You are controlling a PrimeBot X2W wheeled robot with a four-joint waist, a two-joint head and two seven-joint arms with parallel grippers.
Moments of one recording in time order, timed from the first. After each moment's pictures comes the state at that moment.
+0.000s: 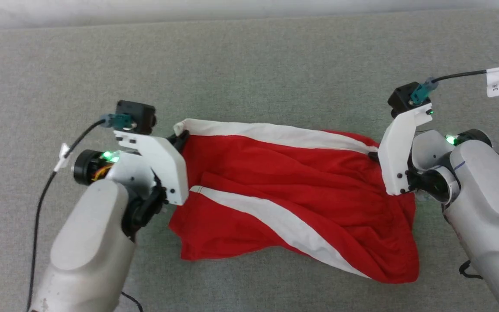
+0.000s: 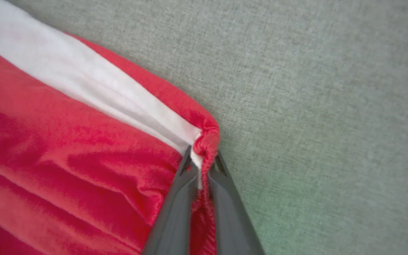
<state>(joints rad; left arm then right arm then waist) -0.56 0.26 -0.35 0.35 -0.50 -0.04 0.39 -0.73 -0.30 0.45 0.61 0.56 0.13 0.76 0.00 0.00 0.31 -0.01</state>
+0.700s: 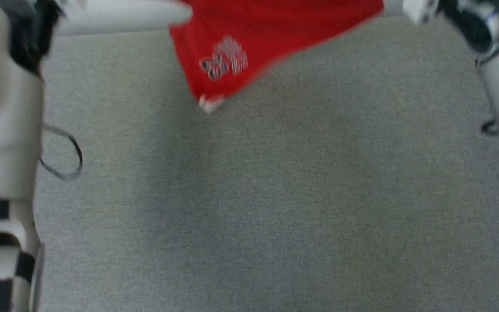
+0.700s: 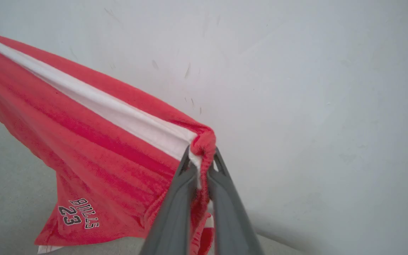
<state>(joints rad) -1.15 0.34 -0.21 0.65 -0.43 0.00 0.05 -1.20 -0.25 0.38 0.63 0.41 0.13 0.28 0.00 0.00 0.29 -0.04</state>
